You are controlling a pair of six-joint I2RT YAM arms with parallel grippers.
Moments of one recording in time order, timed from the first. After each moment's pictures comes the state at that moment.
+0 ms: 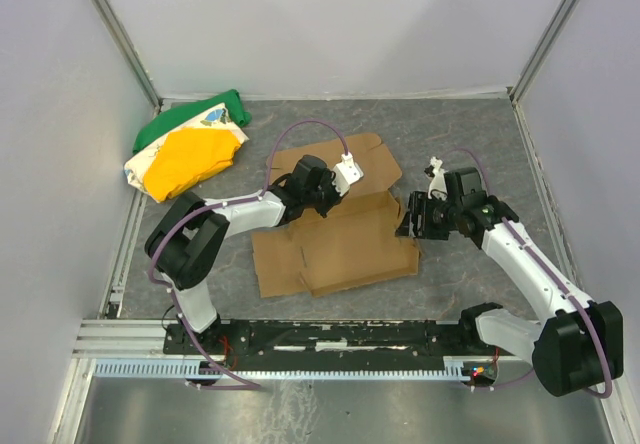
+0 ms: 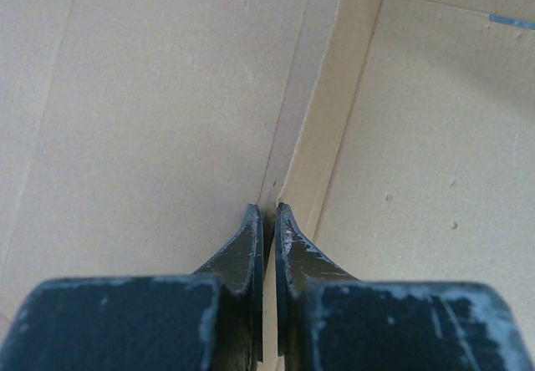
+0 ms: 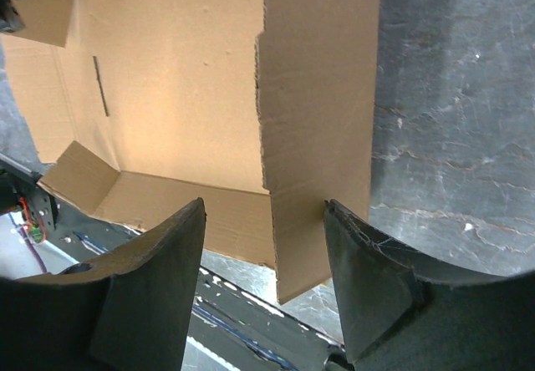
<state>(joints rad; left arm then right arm) -0.68 1.79 1.02 0.11 0.20 0.33 0.26 1.11 0.76 -0.61 -0.37 0.34</state>
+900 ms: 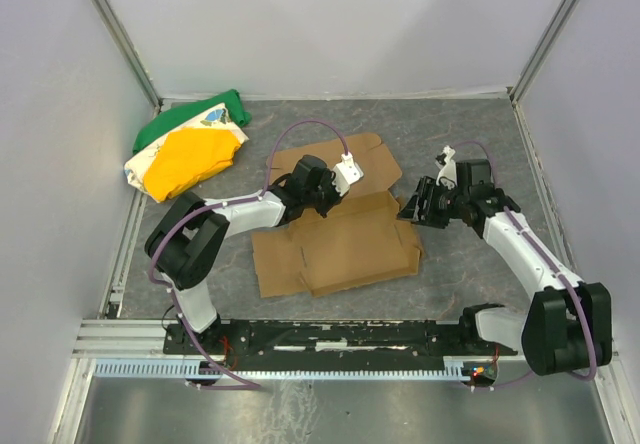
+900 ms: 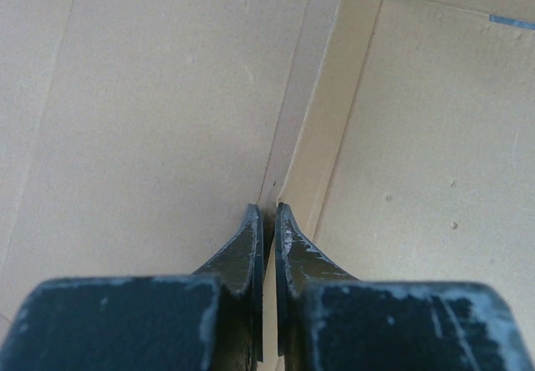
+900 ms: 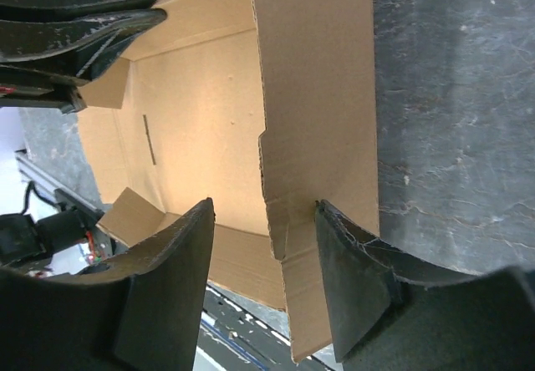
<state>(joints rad) -0.68 1.79 1.02 0.11 0.20 0.33 0.14 1.19 0.76 -0.45 -0.50 0.41</state>
